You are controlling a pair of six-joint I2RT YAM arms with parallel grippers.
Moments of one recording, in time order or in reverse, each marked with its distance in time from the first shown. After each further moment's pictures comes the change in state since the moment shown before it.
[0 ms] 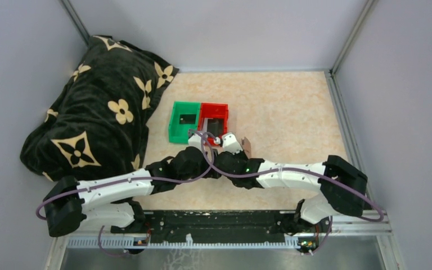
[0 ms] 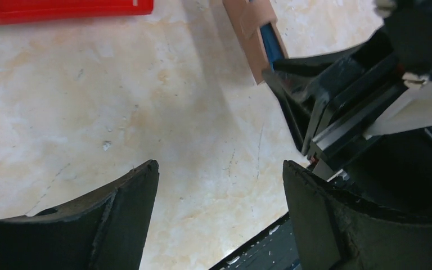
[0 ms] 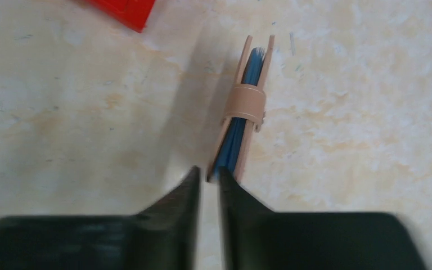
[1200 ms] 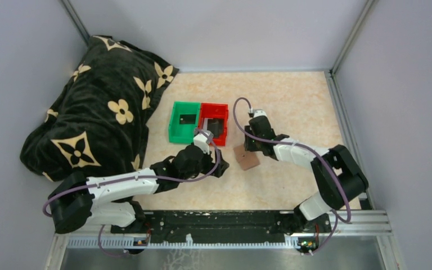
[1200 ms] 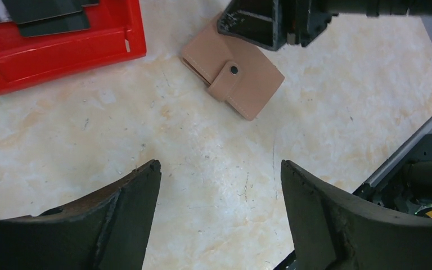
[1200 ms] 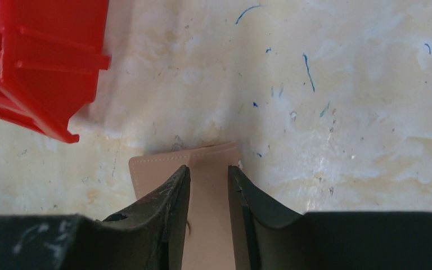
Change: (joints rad) left arm 0.035 0.040 -0.019 0.143 0.003 0.172; right arm -0.574 0.061 -0.069 0.333 -0.703 0.021
